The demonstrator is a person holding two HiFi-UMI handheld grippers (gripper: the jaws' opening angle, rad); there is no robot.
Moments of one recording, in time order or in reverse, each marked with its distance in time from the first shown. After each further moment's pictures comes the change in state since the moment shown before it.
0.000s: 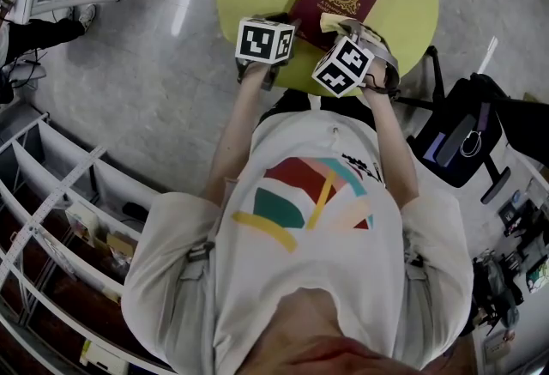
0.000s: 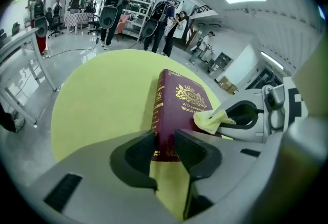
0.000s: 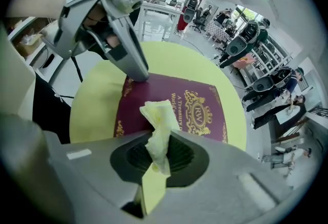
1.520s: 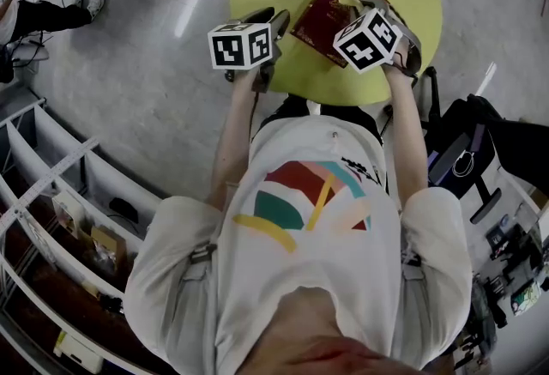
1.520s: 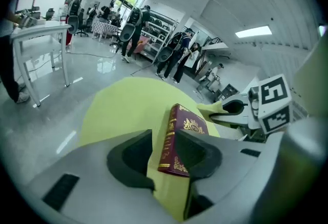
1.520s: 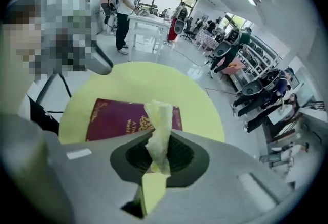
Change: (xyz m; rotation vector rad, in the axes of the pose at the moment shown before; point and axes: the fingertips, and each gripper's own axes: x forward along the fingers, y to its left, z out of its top) left arm -0.062 0.025 0.034 -0.208 -0.285 -0.003; right arm -0.034 -0.087 0.039 0.050 -0.110 -0.055
